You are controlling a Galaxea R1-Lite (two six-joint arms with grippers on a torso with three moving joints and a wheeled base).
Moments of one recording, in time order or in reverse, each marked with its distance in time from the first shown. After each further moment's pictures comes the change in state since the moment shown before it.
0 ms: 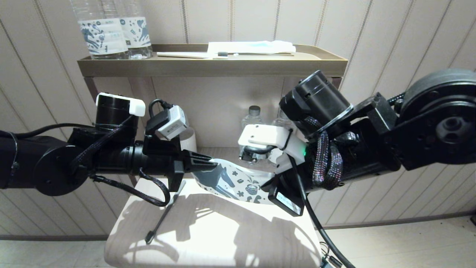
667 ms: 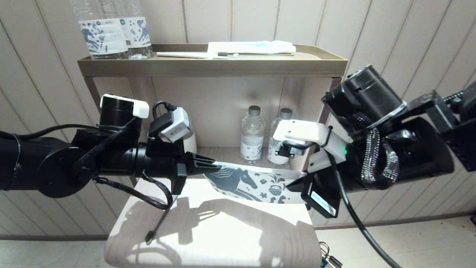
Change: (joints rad) left arm 0.000 0.005 0.001 0.001 0.003 0.003; right arm -0.103 -0.139 0.139 -0.001 0.028 0.001
